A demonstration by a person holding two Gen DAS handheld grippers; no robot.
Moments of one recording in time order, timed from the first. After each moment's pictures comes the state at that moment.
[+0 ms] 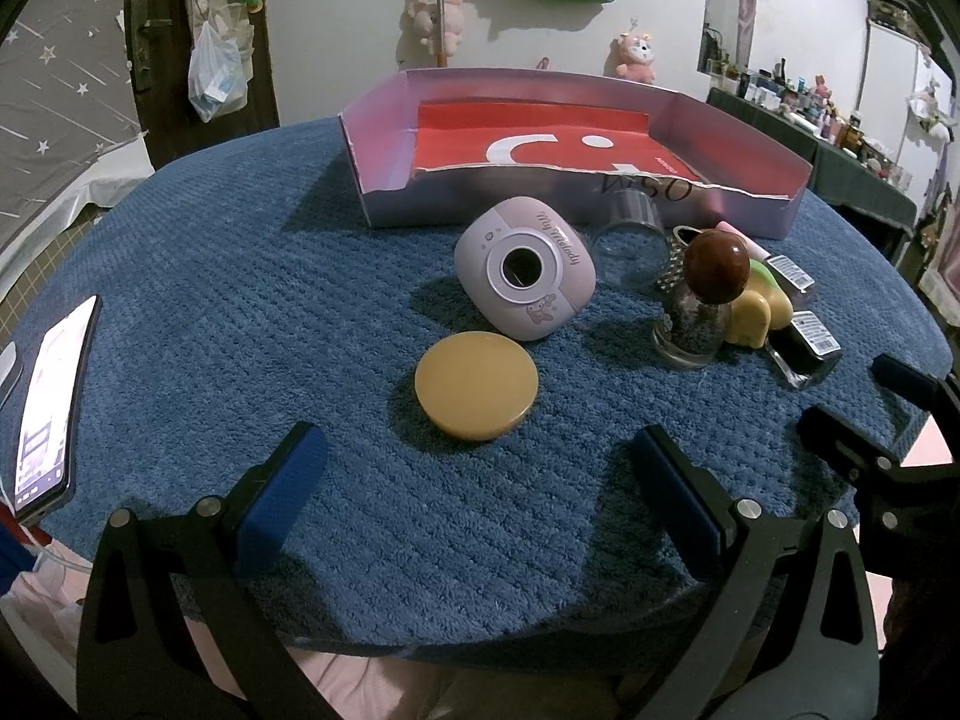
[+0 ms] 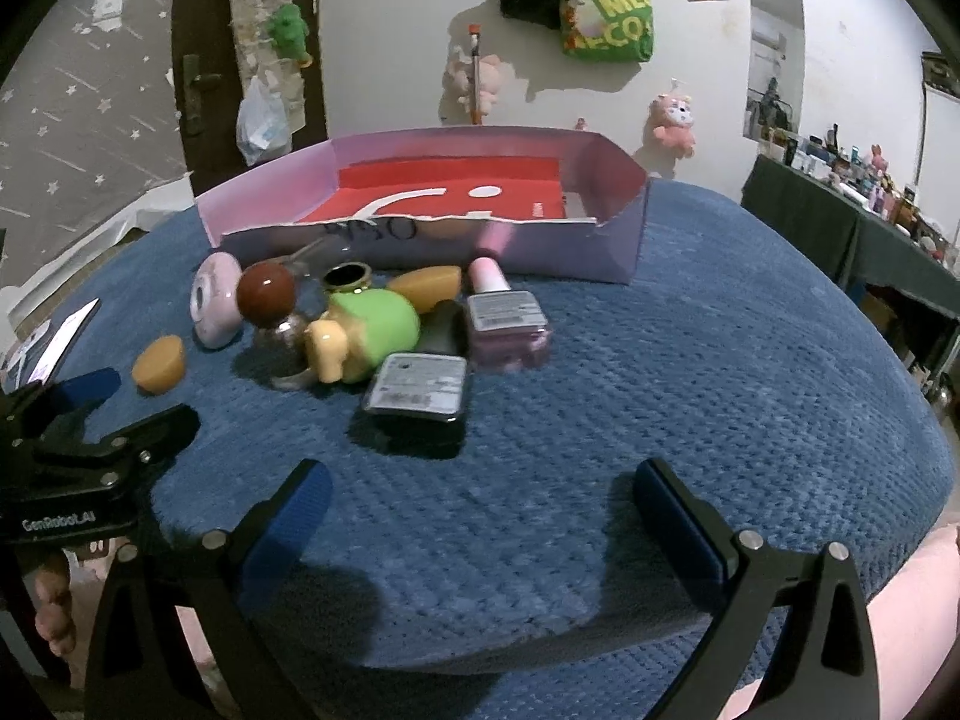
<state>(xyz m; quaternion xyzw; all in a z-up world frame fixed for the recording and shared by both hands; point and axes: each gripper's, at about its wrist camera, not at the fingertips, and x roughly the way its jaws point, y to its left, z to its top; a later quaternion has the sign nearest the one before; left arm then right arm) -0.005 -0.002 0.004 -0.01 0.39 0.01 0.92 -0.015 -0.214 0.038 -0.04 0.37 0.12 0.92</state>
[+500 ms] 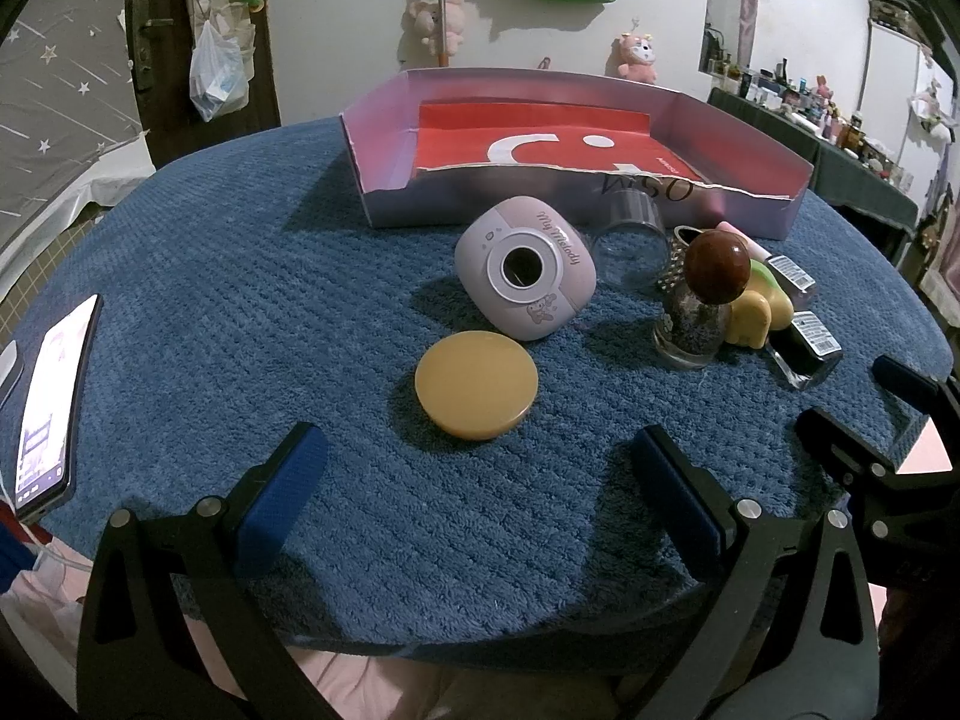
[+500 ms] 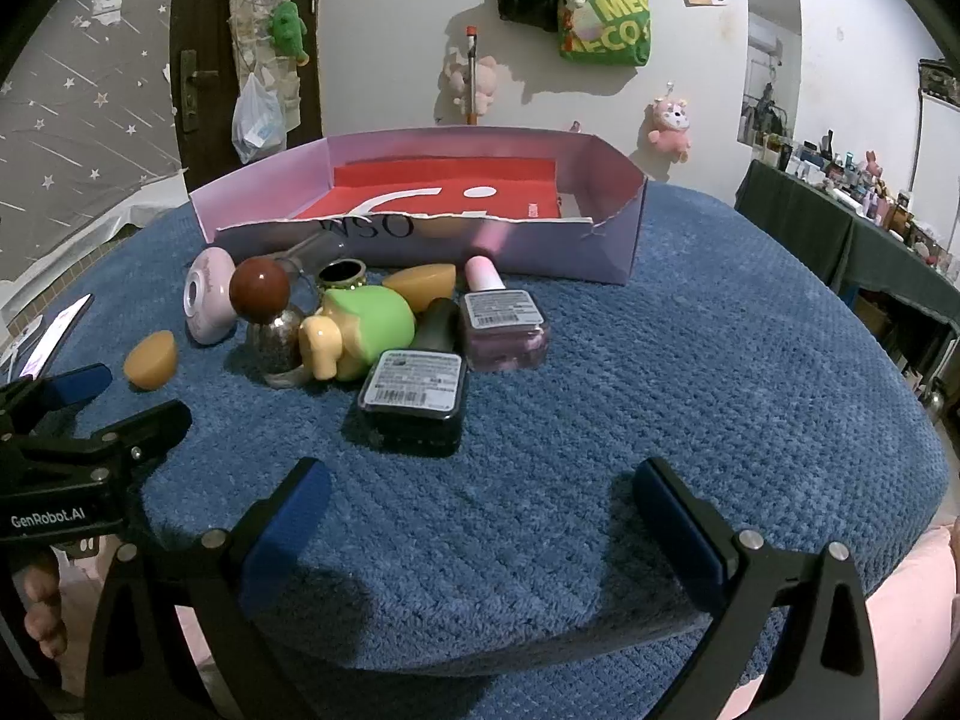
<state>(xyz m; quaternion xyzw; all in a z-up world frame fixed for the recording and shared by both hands) -0.005 -0.002 0.003 -0.01 0.39 0.01 0.92 -0.015 -0.213 0.036 -0.05 0.36 0.11 0.92</state>
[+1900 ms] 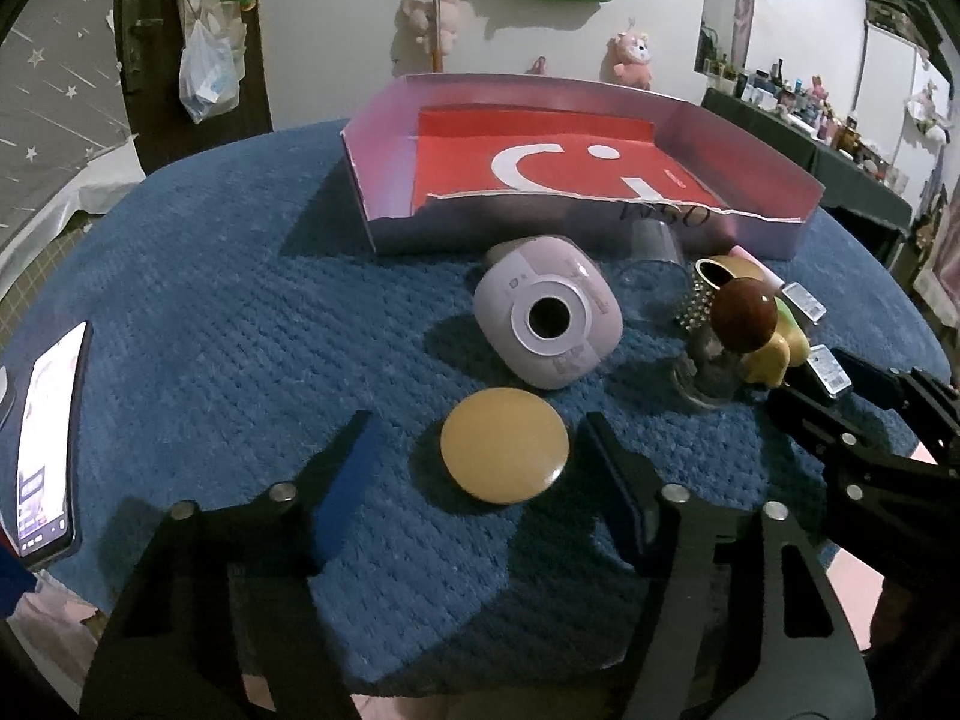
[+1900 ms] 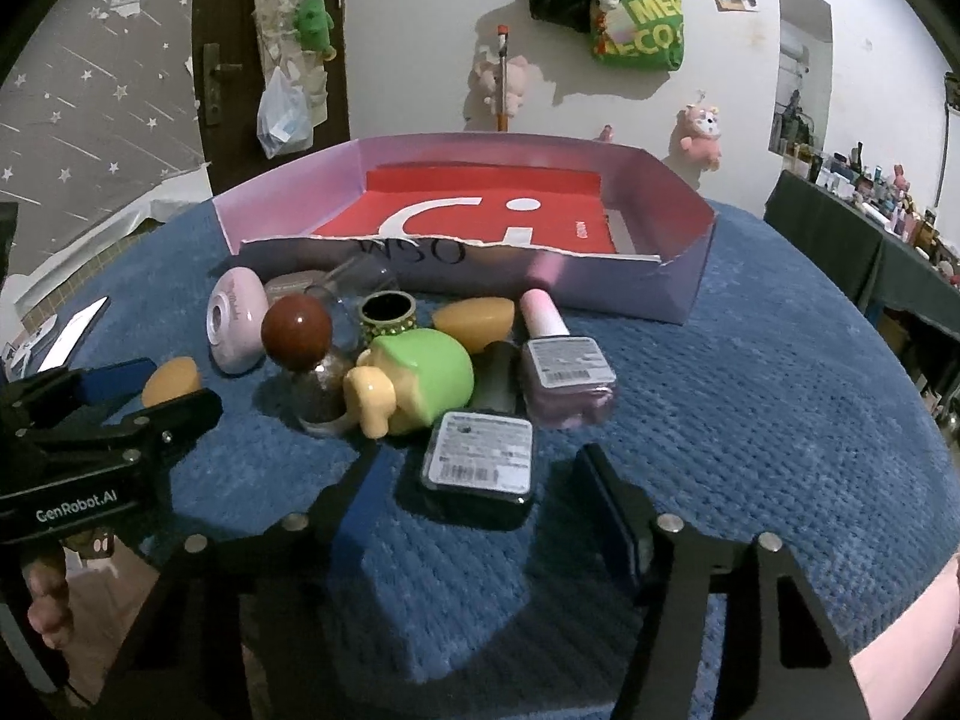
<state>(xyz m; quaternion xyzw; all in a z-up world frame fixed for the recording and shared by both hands) 0.018 0.010 0.007 -0.01 0.39 0.00 0.92 0.005 -0.190 0.043 -0.06 0.36 0.14 0.92</state>
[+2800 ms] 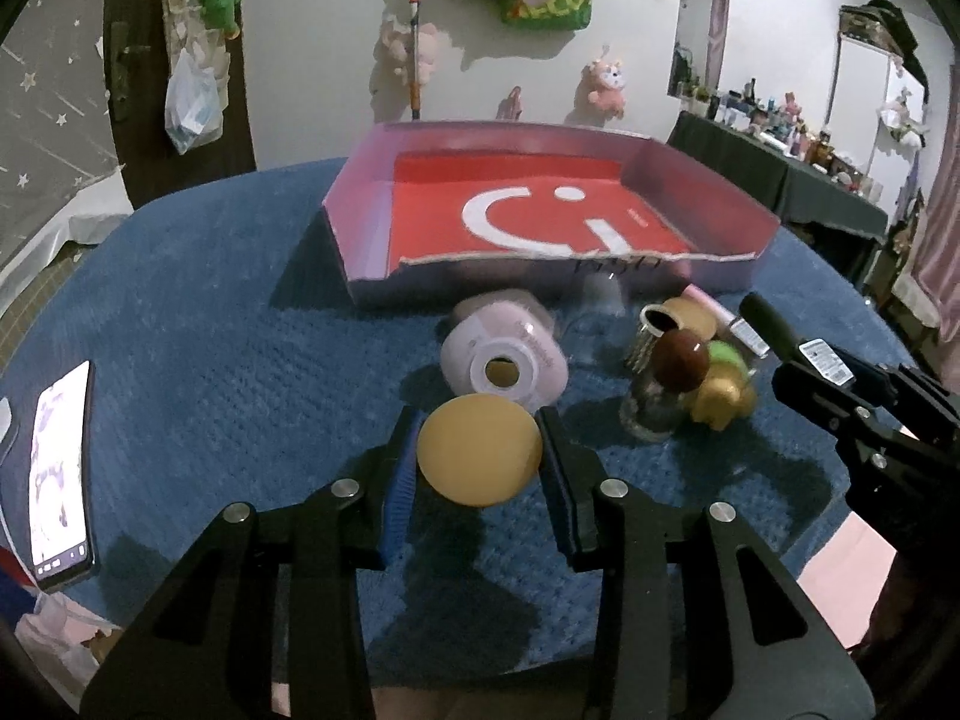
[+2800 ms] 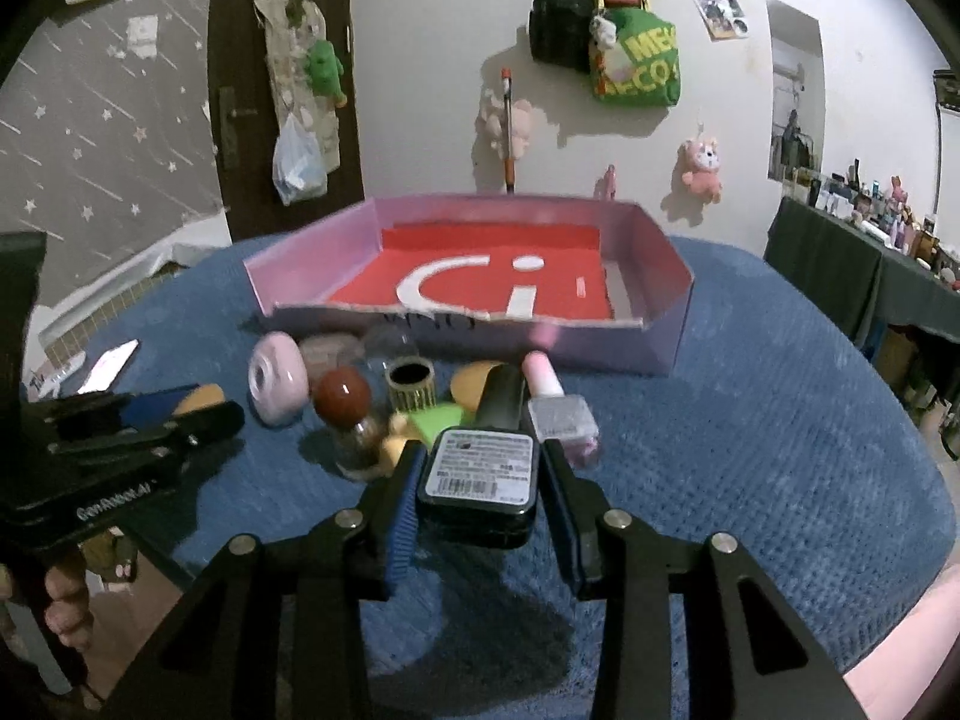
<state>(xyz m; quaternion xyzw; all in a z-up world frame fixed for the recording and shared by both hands) 0.006 0.005 0.037 -0.01 0.35 -0.04 0.93 -0.013 -0.199 0.078 -0.03 0.31 0.16 0.94</state>
